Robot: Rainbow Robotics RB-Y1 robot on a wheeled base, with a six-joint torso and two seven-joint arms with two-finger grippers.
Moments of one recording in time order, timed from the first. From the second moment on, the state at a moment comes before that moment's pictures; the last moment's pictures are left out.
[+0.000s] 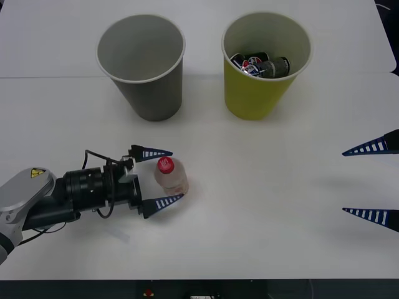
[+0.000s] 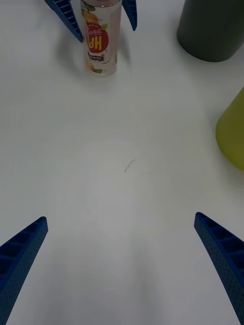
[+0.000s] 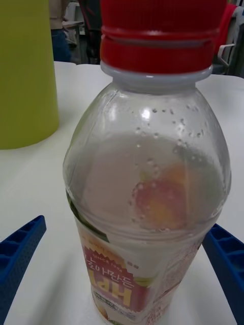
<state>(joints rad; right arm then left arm) 0.26 -1.13 -0.26 -2.01 1.31 -1.13 -0.09 -0.27 0.62 -0.41 -1.27 -0.95 -0.95 -0.47</state>
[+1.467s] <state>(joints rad) 0.26 -1.13 -0.26 -2.01 1.31 -1.13 -0.09 -0.10 0.75 -0.23 -1.64 -1.11 -0.94 -0.06</state>
